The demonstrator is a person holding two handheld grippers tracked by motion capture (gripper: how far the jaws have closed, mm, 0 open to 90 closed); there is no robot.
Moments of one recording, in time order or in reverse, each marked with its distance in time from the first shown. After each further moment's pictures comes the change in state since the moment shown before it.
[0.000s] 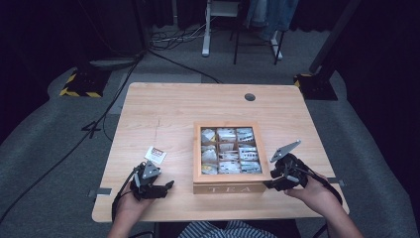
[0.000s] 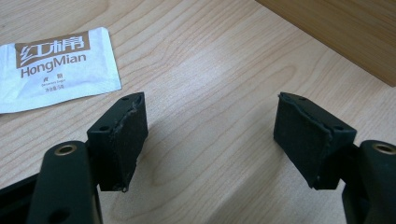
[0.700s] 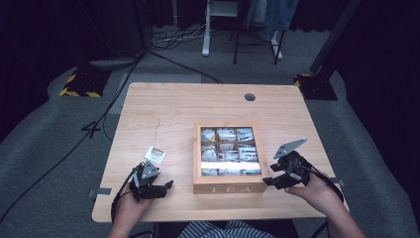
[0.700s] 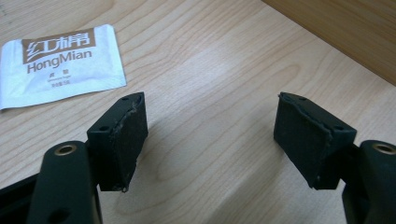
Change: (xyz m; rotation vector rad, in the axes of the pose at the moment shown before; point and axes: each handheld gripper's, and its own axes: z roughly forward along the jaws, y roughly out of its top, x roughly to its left) left arm 0.000 -0.001 -0.001 -0.001 0.013 -0.021; right arm -0.004 0.001 -0.010 -0.099 -0.016 0.006
